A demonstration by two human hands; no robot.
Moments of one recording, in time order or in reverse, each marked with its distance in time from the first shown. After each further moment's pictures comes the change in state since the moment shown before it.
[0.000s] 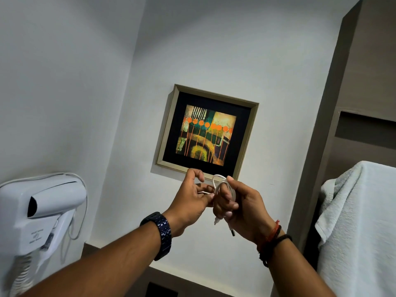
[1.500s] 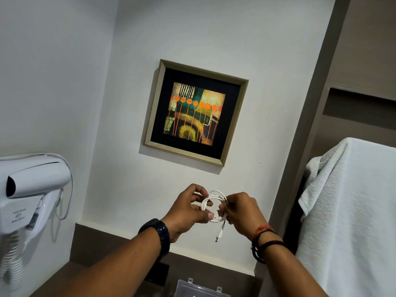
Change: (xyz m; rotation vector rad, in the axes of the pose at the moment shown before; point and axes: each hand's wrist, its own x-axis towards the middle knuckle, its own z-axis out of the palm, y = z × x) left_hand -0.024 -0.067 0.030 0.051 -0.042 -0.290; right_hand -0.046 0.036 -0.050 -1.313 0.464 0.189
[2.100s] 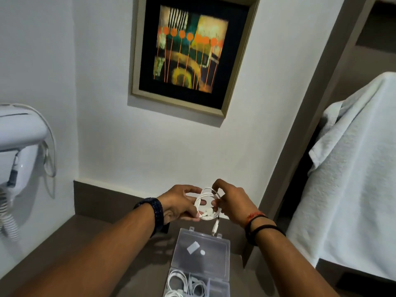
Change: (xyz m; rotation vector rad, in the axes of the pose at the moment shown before) left_hand 0.005 -0.093 0.010 -0.097 -0.150 -0.589; right_hand -0.010 0.080 0.078 0.021 -0.256 0.048
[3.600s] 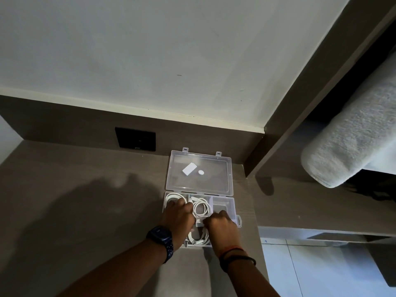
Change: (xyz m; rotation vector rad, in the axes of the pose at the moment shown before) left_hand 0.079 -0.292 0.031 1.599 -0.196 0.352; right_hand -0.105 0.169 0.271 -0.405 -0.325 0.238
